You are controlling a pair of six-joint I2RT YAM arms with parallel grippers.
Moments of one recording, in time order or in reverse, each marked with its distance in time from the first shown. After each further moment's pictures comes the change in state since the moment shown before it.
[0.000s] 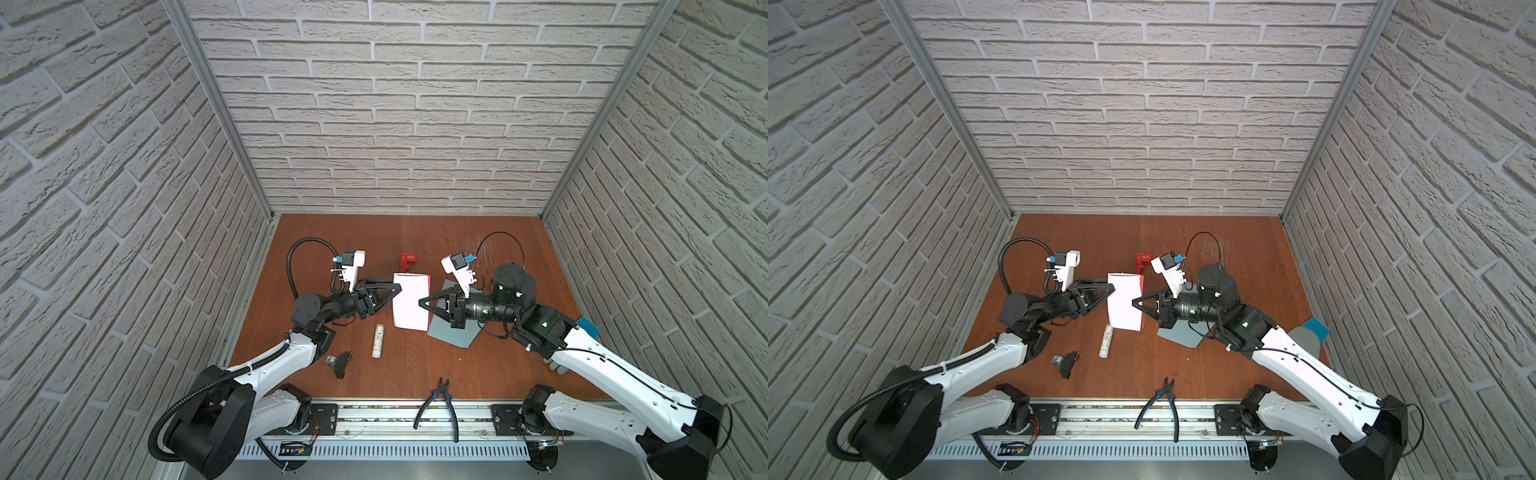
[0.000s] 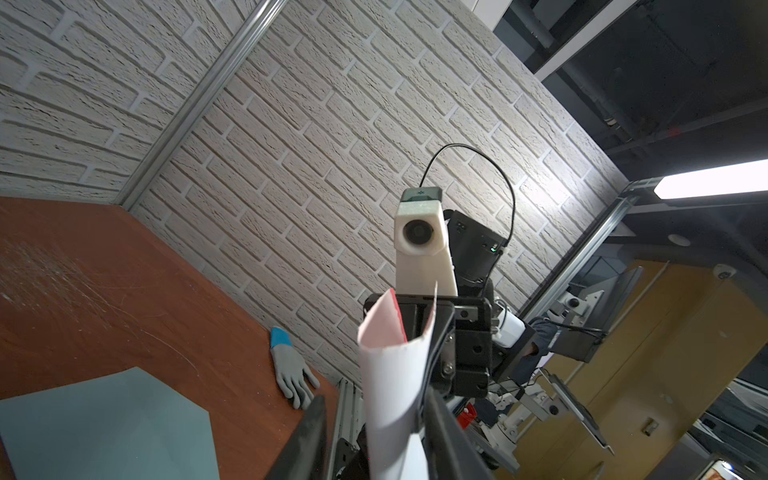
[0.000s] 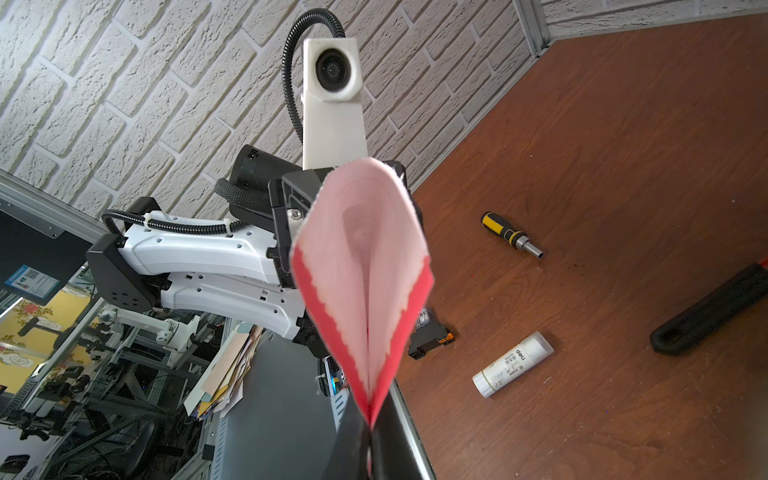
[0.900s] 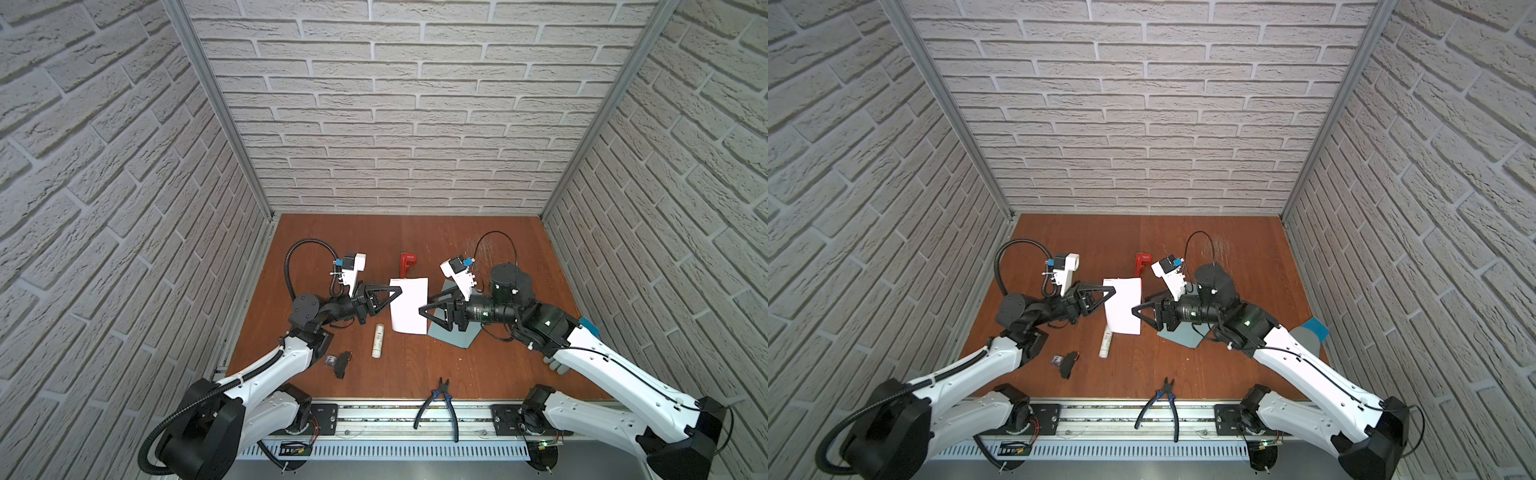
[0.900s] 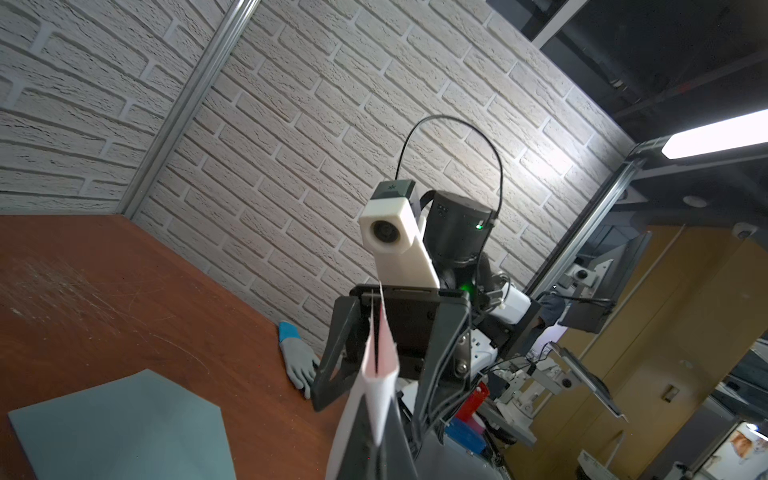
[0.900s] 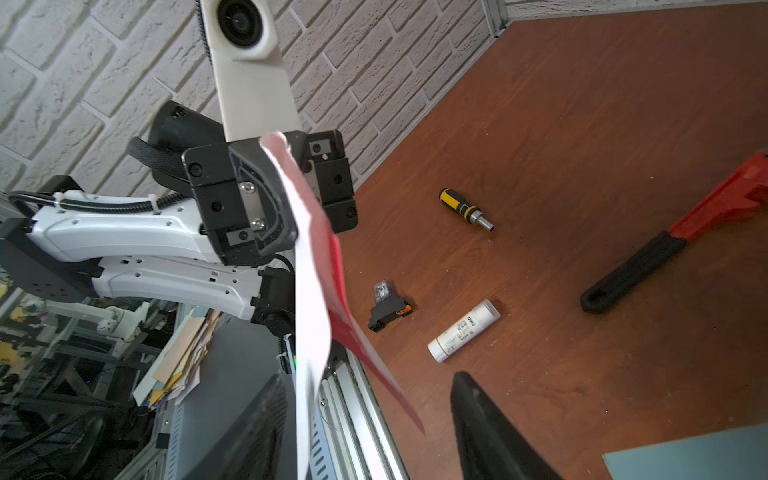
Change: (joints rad) left arm -0.031 -0.132 0.013 -0.260 0.016 0.192; right arm -0.009 -0.007 0.061 -0.233 0.096 -0.163
